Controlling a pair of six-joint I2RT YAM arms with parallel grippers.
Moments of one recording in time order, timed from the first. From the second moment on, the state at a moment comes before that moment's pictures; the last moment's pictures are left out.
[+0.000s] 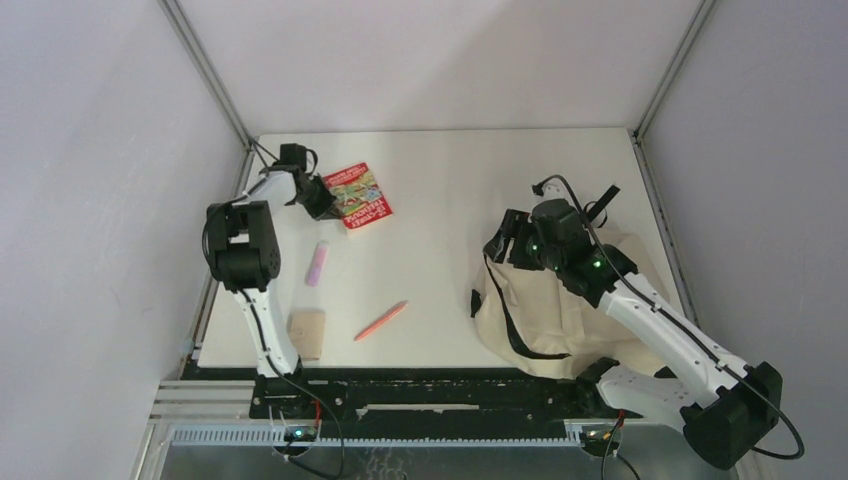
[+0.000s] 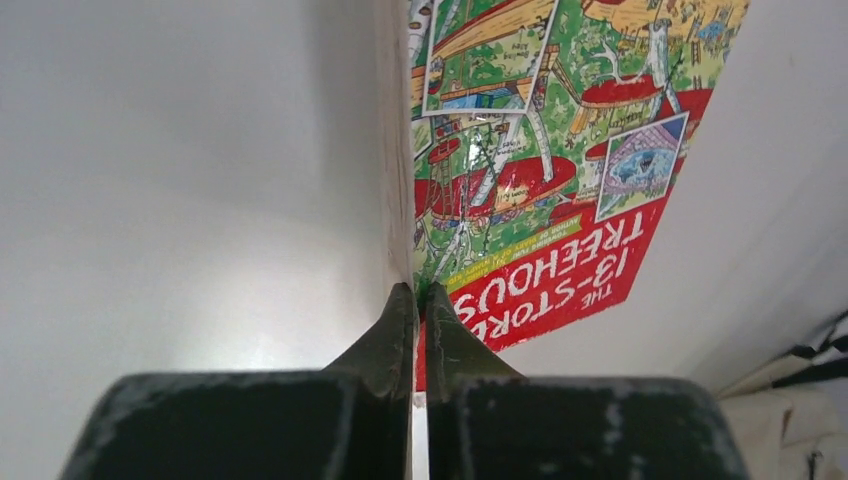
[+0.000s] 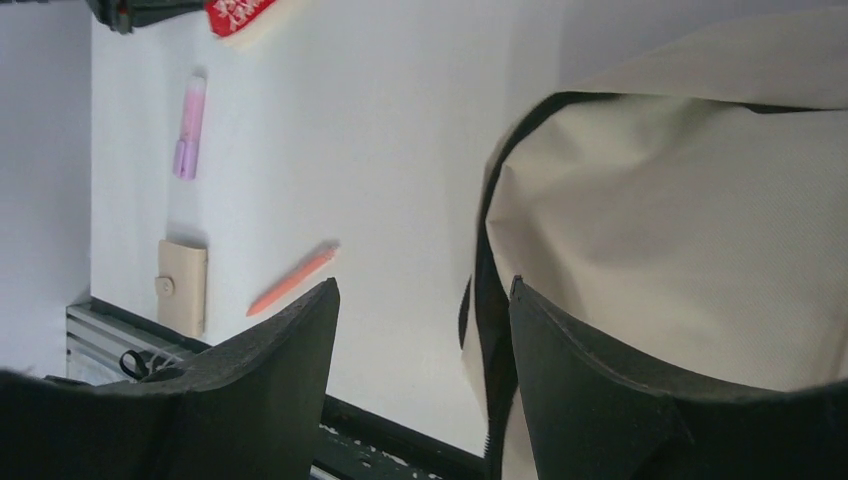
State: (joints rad) left arm 0.05 2.12 1.59 -0.61 0.26 -0.54; right arm 0.58 1.03 0.92 -0.57 0.03 0.66
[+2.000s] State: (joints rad) left arm -0.26 1.79 1.08 -0.48 0.32 -0.57; right arm 0.55 2.20 1.69 -0.55 -0.15 0.59
